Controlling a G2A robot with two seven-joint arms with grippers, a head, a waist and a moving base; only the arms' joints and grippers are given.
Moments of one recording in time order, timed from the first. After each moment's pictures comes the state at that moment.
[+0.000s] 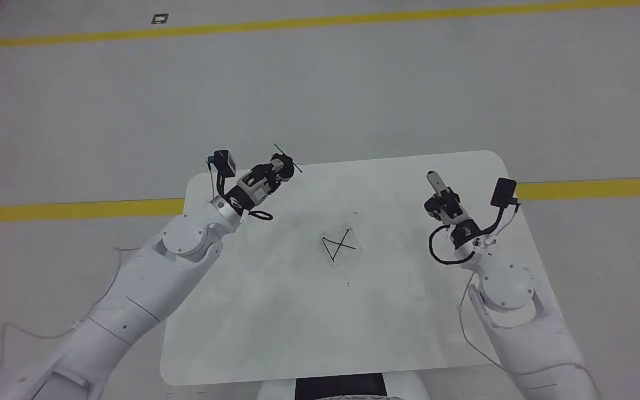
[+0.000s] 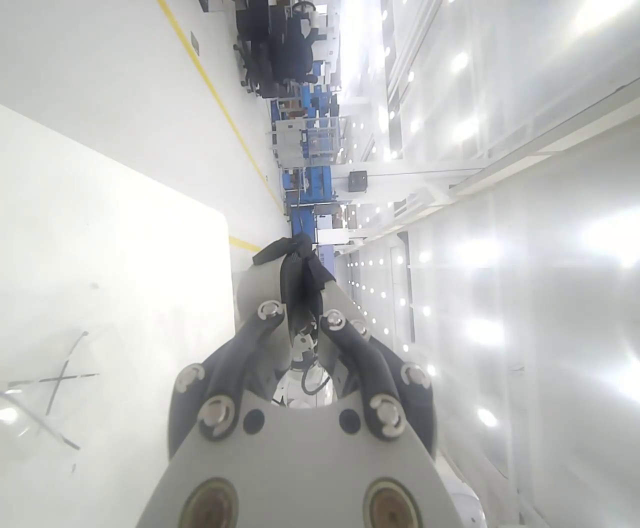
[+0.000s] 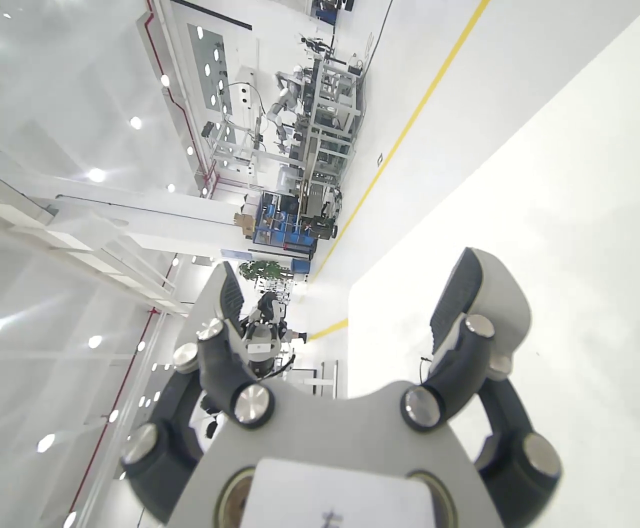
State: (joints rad) left arm 1.00 -0.89 -0.78 -1.45 -0.75 -0.28 -0.29; right arm -1.64 -1.17 1.43 -1.83 0.03 0.01 0.13
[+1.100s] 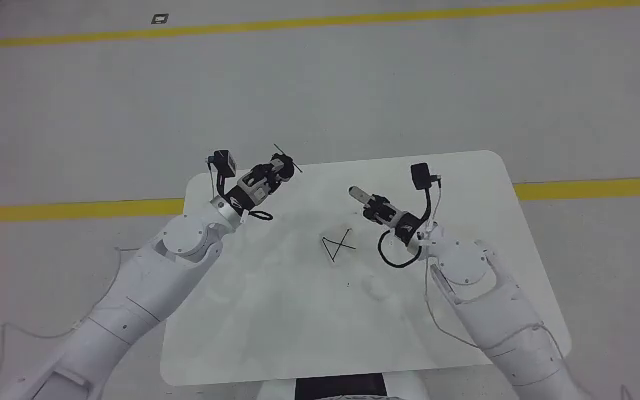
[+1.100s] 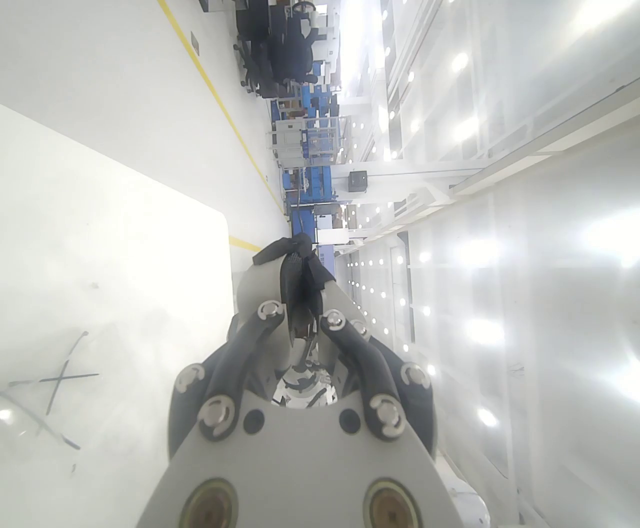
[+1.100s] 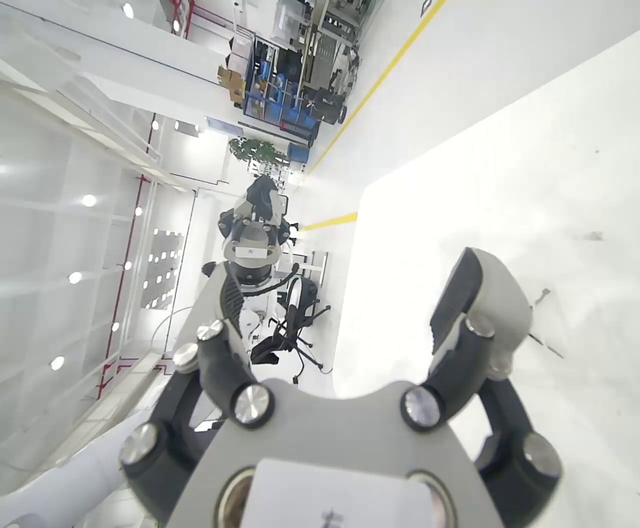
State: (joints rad) left arm 1.00 -0.89 -0.78 -1.45 -0.75 -0.28 -0.29; right arm -1.40 -1.19 1.18 -1.72 -0.07 0.01 0.43
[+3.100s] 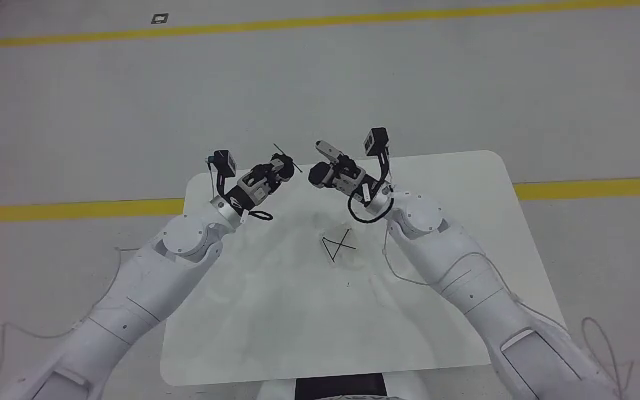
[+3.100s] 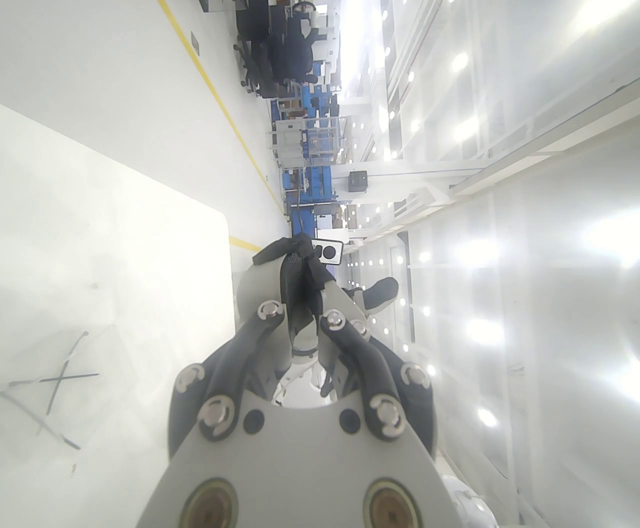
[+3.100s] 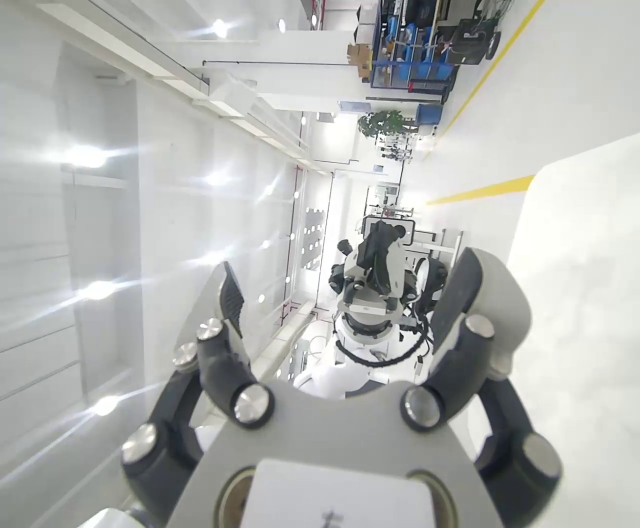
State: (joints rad) left arm 1.00 -0.89 -0.78 -1.45 -0.75 -0.28 -0.29; right arm -0.96 -1.35 0.91 -1.16 0.52 -0.34 0.55
